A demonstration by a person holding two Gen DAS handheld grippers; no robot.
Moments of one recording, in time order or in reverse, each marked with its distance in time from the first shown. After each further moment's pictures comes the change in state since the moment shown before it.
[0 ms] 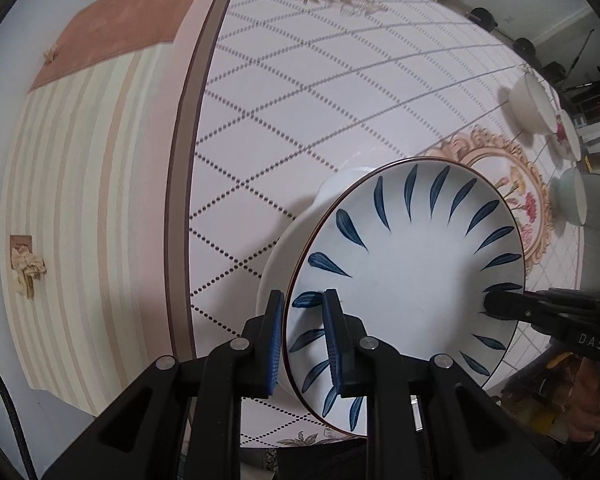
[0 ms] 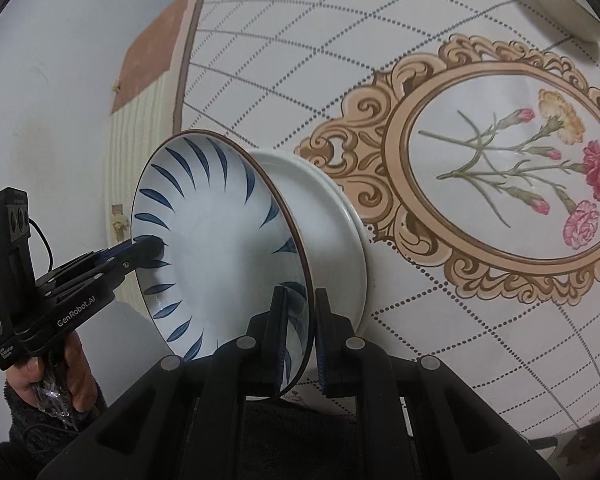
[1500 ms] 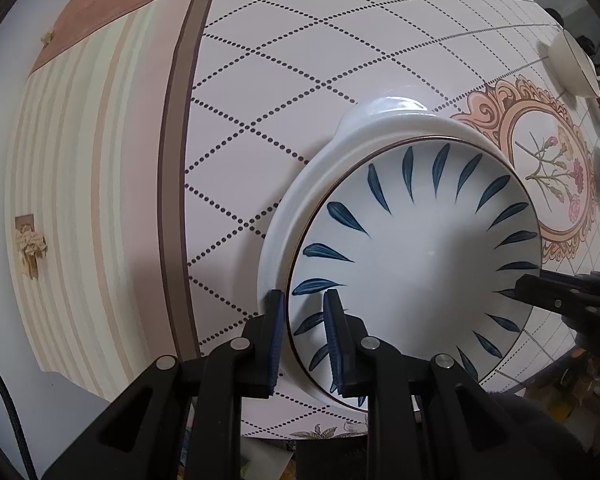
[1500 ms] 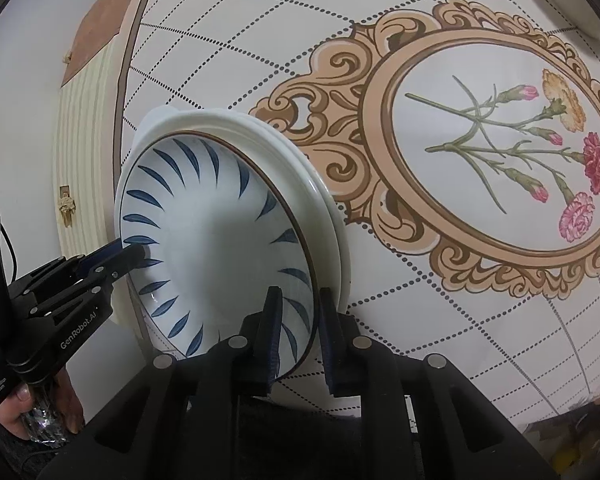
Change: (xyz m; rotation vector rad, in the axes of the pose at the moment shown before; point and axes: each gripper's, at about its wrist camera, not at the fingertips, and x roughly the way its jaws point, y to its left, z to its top) left arm 0.046 -0.020 -0.010 0.001 0.120 0.138; right arm 0.045 0.012 0.012 0.024 0.097 -0.163
